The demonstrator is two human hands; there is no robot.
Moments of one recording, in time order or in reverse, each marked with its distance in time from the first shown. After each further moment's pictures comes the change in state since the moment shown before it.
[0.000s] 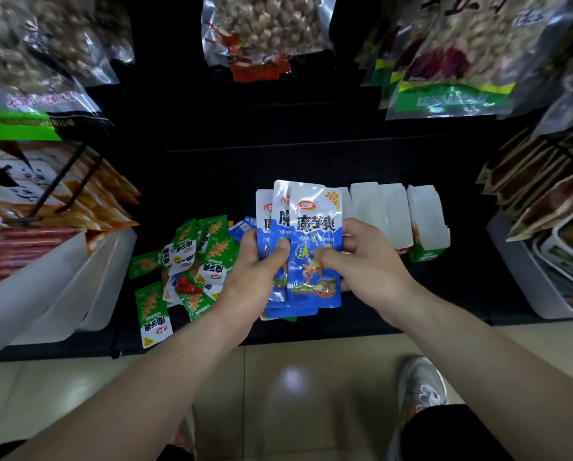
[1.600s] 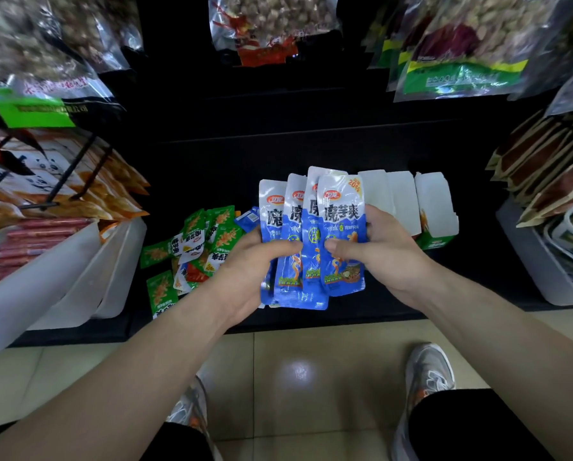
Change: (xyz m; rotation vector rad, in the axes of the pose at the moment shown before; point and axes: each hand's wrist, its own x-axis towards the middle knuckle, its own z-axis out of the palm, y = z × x) left_hand -0.012 0.020 -0.010 -0.158 -0.111 -0.217; right_hand -0.003 0.006 -0.015 0.066 -0.065 0.018
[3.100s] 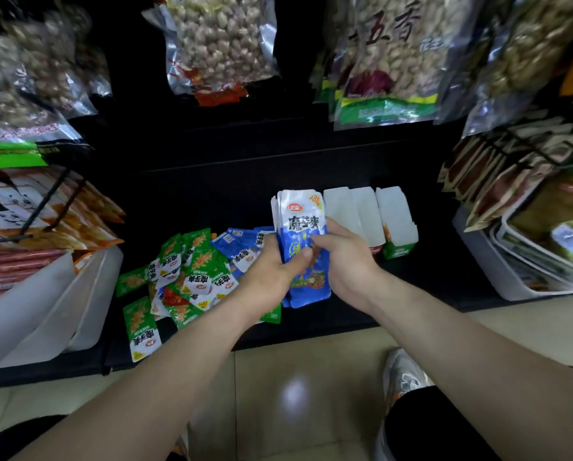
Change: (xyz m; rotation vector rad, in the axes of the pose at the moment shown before) left_hand 0.024 -0.027 0.041 0.418 -0.075 0.233; right_hand -0.003 -0.001 0.013 0.376 0.142 0.050
